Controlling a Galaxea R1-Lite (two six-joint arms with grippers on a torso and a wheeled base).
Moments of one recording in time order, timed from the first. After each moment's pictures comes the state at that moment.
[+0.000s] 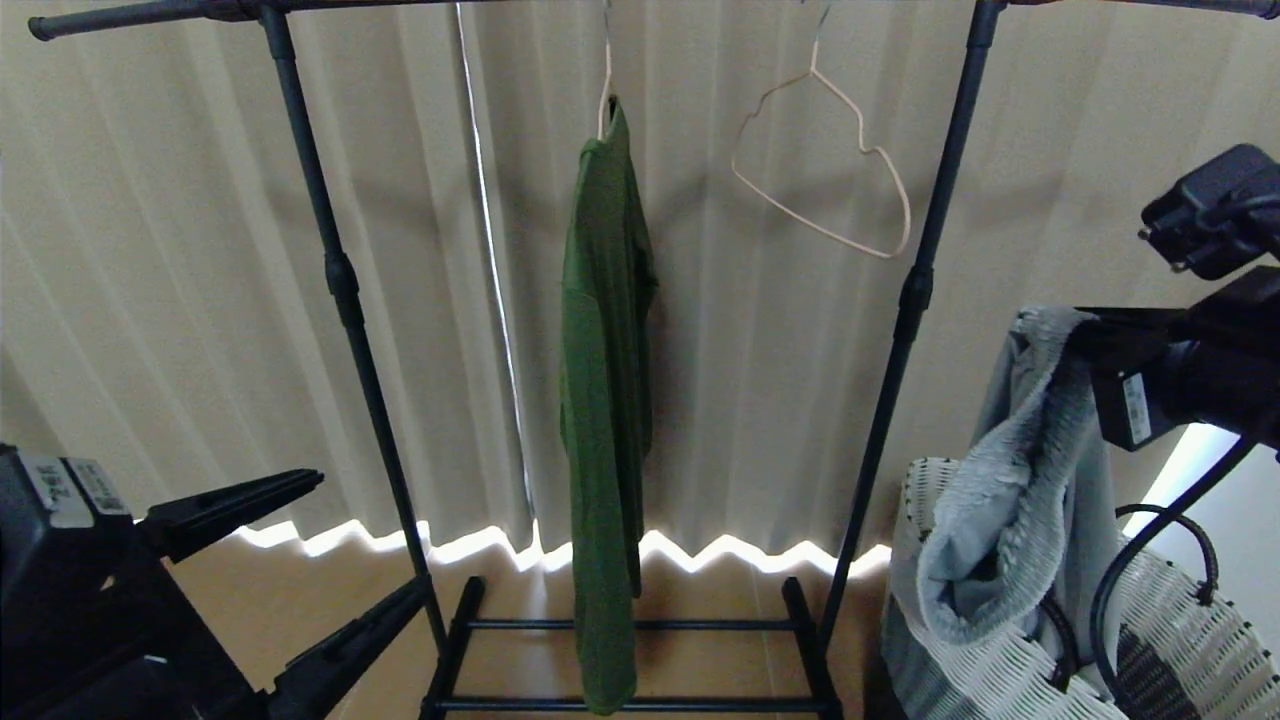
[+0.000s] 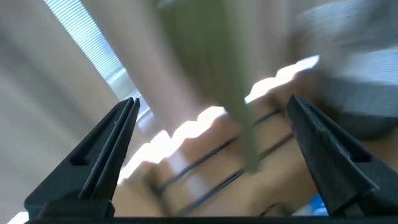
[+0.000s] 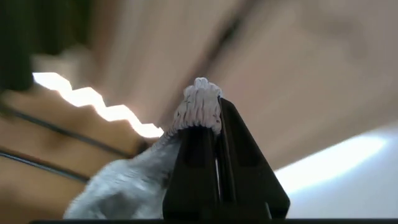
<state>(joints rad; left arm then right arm) -0.57 1.05 -0.28 -0.66 -0.01 0.26 0.44 1.29 -0.89 -0.17 -0.33 -0.35</state>
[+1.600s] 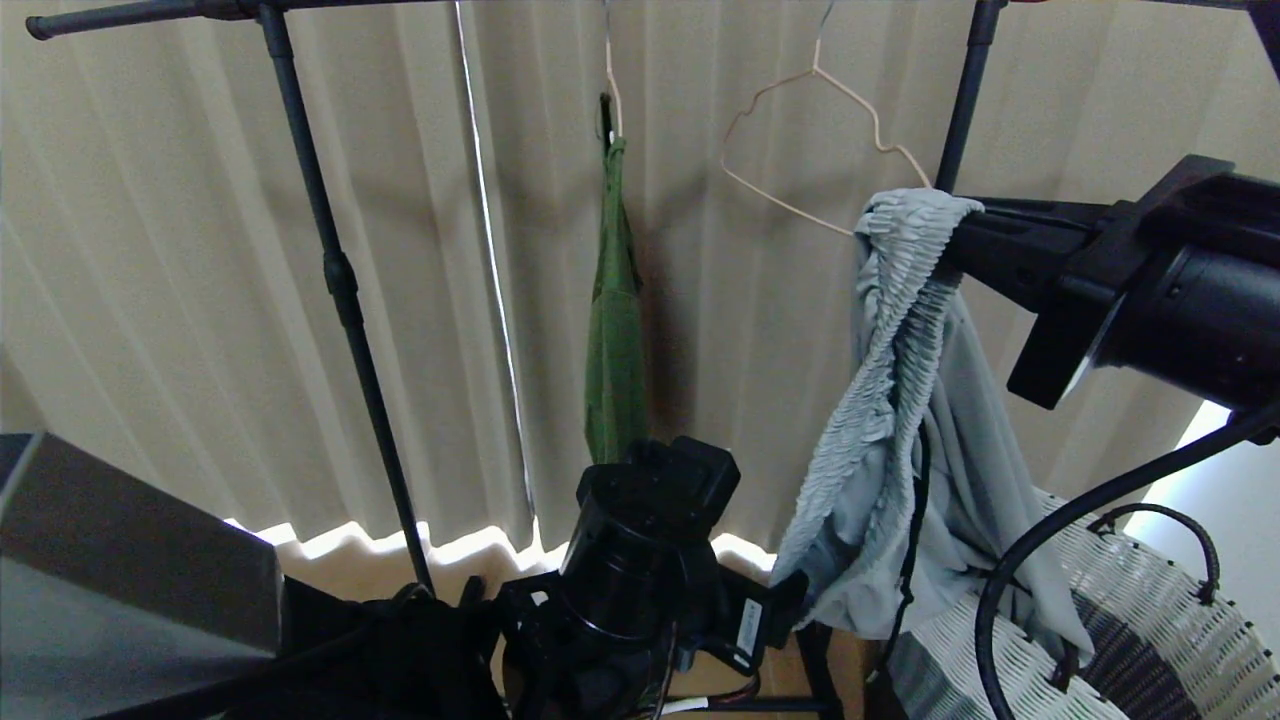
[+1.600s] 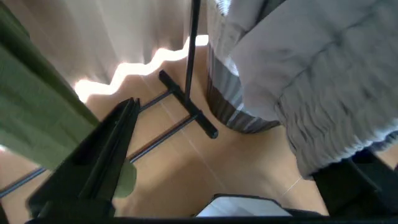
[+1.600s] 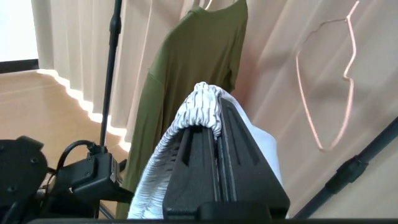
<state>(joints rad) -0.96 1.97 -0.84 -0.69 0.19 -0.21 0.81 1.33 -0.96 -0.42 -0.22 -0.23</state>
